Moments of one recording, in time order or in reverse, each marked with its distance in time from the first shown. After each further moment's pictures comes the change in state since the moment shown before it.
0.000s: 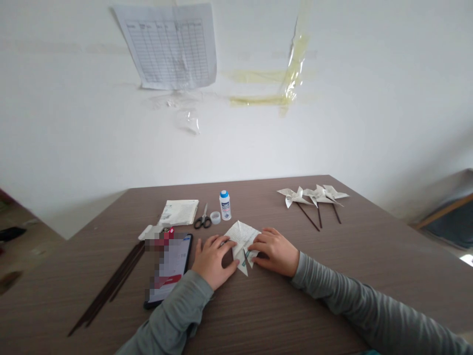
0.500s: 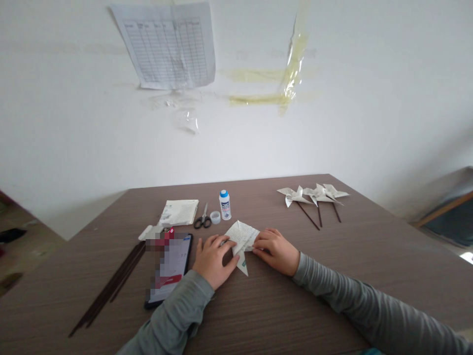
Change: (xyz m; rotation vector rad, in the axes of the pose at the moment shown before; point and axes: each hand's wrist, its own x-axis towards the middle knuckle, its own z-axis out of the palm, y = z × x) left_hand 0.001 -0.014 0.012 -0.022 0.048 0.048; right_hand 0.001 -0.005 0.000 0.074 0.011 0.113
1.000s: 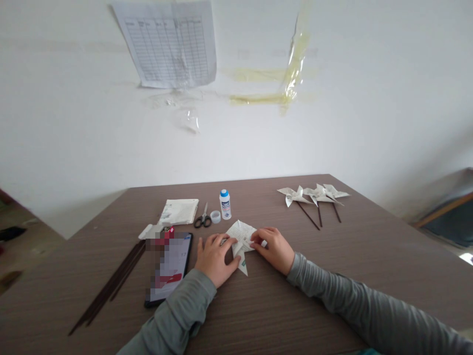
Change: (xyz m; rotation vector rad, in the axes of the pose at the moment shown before) left_hand 0.002 0.010 0.000 0.021 -0.025 -0.043; right_hand 0.009 -0.008 0.011 0.008 0.100 0.169
